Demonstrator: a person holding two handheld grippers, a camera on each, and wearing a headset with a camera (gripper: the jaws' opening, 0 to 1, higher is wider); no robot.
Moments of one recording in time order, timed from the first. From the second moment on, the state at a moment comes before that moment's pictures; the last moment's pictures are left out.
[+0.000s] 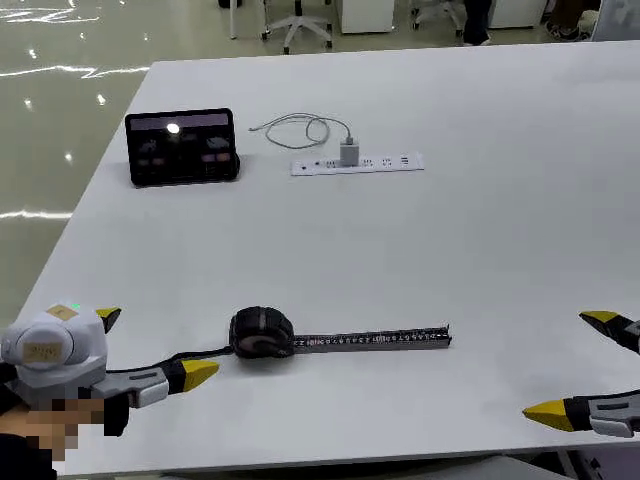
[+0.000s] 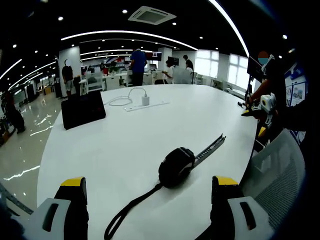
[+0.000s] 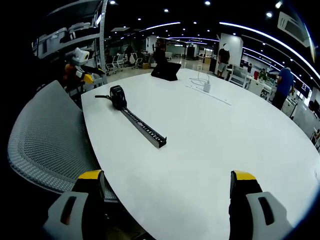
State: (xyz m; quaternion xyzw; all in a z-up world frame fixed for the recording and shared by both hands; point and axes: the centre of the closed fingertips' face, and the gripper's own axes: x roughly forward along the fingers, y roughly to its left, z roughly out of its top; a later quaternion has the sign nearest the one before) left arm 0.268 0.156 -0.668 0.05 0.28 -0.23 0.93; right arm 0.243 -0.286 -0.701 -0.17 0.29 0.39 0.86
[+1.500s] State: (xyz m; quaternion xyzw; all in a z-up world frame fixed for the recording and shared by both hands) left arm 0.310 0.079 -0.726 -0.04 0.28 -0.14 0.95; right arm 0.302 -0.202 -0.727 -0.28 0.32 0.51 0.74
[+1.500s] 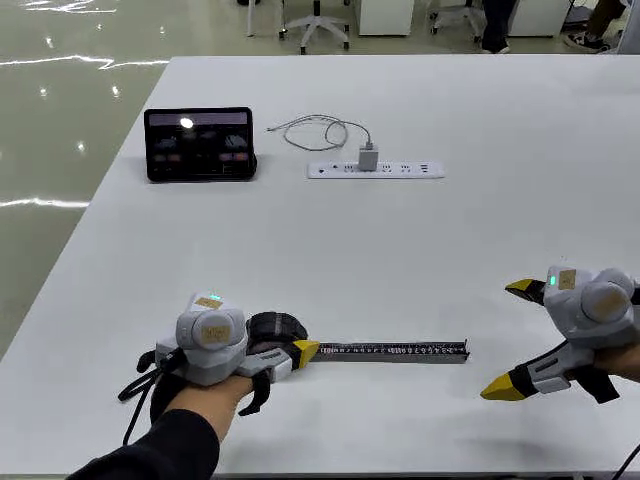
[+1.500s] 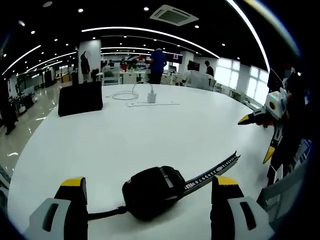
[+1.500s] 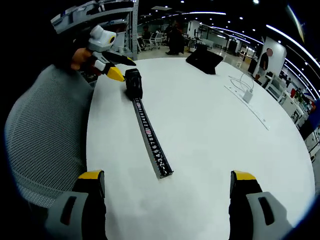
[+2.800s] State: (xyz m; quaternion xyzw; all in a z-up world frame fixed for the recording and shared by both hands) left arm 0.311 0.076 -0.736 -0.01 0.29 -0.15 0.95; right arm 0.308 -0.196 -0.784 -0.38 0.39 0.60 0.59
